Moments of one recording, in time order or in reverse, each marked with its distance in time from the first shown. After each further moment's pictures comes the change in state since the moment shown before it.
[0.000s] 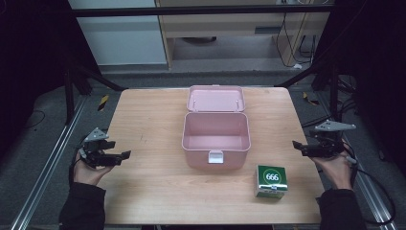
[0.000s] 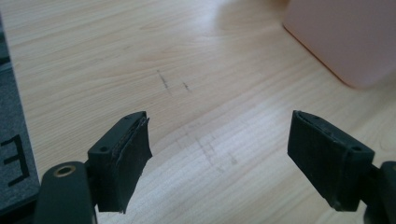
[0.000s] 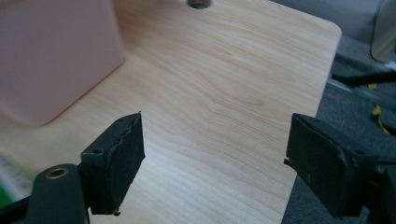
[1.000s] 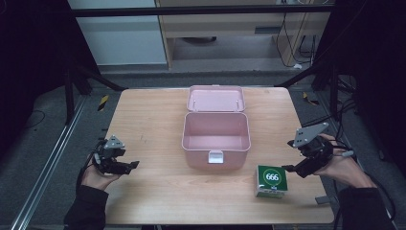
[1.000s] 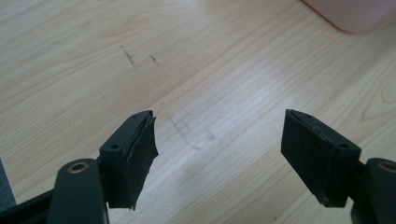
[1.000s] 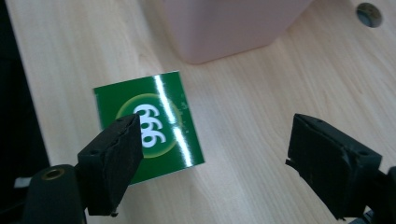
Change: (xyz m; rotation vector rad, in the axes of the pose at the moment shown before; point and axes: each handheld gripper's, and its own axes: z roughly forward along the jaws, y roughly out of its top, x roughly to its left) left arm -0.028 -0.006 0.018 0.103 0.020 0.074; right arm 0.074 0.051 -0.036 0.248 0.355 -0.528
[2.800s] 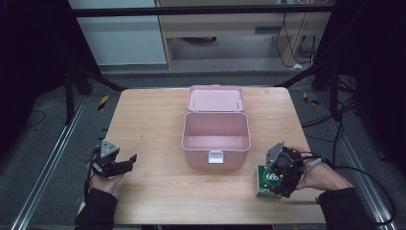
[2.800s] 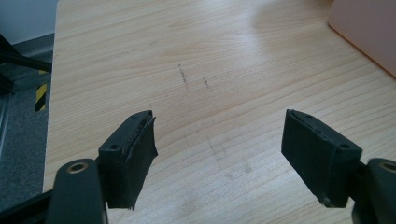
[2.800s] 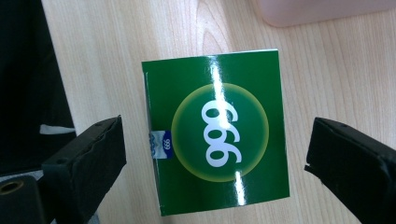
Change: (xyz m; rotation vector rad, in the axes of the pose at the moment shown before) left arm -0.007 -0.024 0.013 -0.190 0.209 -0.154; right arm 0.039 0.021 0.061 0.280 0.126 -0.131
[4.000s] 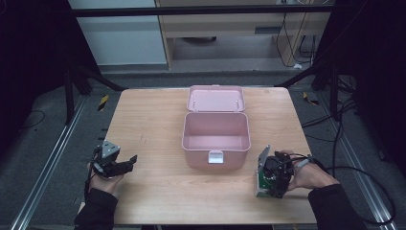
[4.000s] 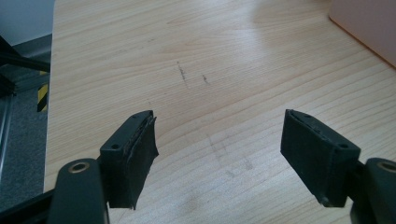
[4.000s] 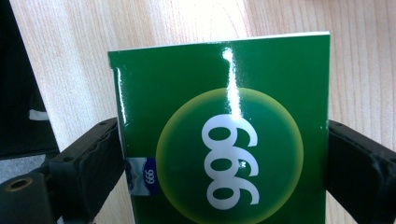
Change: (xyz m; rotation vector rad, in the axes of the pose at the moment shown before) left arm -0.001 0.000 0.001 0.012 0.003 0.021; right arm -0.006 0.007 0.038 0.117 0.048 -0.018
